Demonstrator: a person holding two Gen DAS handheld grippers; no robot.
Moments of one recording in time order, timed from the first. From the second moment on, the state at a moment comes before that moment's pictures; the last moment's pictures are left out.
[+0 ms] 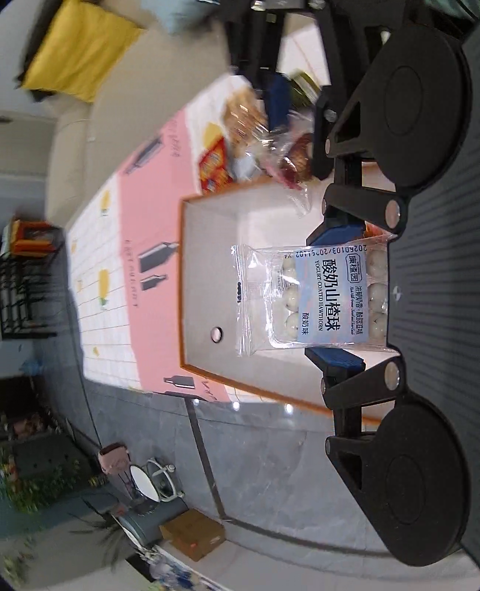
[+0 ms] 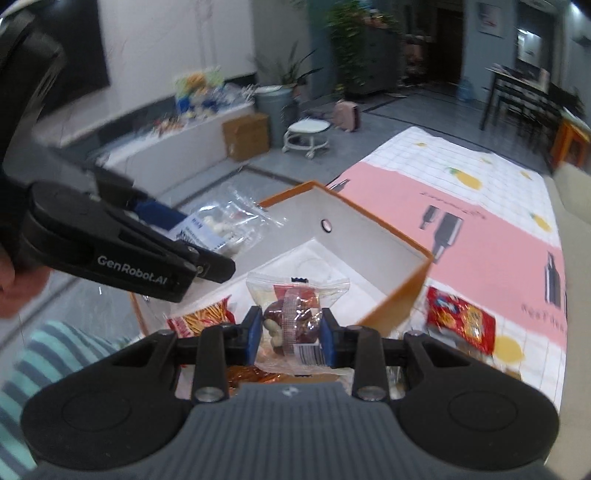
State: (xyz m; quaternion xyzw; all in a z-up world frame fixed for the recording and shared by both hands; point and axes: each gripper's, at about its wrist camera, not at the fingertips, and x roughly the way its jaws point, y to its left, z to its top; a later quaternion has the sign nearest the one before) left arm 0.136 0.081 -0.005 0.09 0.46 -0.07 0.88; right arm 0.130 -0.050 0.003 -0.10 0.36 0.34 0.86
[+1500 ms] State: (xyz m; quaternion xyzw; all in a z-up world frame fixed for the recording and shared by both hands) left arm 0.190 0.077 -0.107 0.22 0.57 -0.08 0.79; right arm 0.171 0.013 -0.078 -0.36 0.39 0.39 0.75
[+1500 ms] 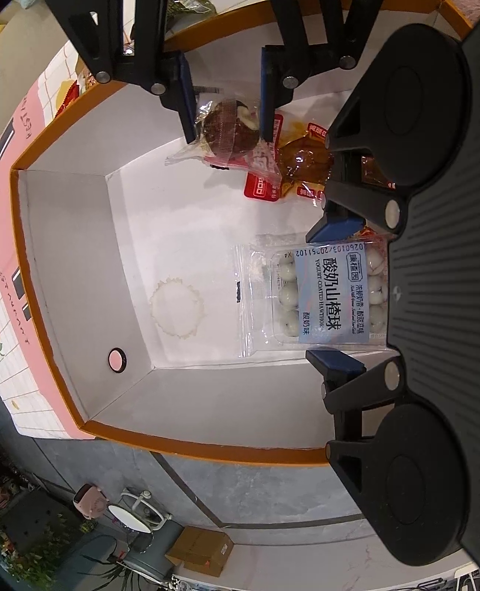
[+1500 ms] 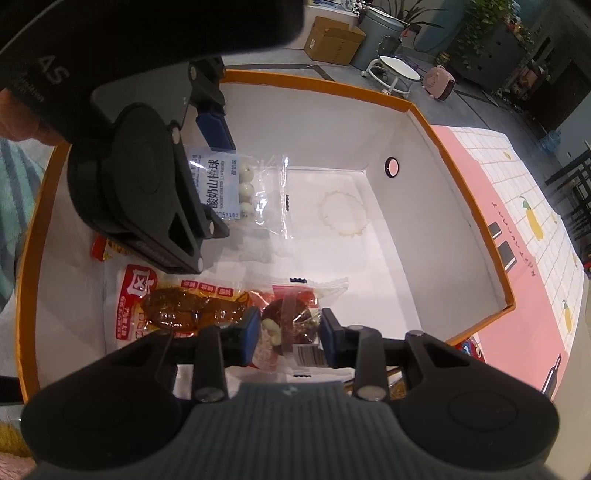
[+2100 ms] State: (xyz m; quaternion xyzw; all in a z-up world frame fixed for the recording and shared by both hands) left arm 0.178 0.085 -0.076 0.18 0.54 -0.06 0.82; right arm 0.170 0.011 -0.059 -0.35 0.38 0.40 0.76
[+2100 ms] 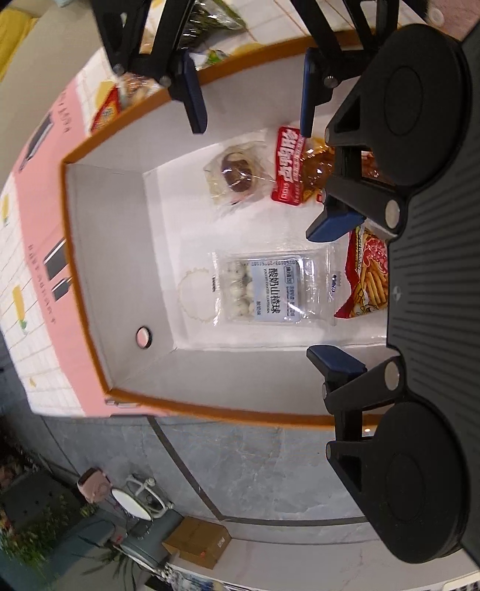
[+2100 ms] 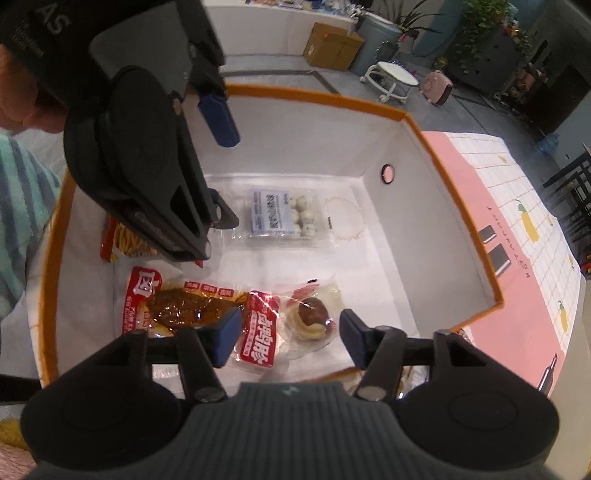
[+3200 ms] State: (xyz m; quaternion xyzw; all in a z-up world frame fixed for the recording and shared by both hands) left arm 0.080 -0.048 -0.019 0.02 0.37 -0.09 0.93; right arm 0.095 -0.201 -0.023 -0.03 0.36 0.13 0.92
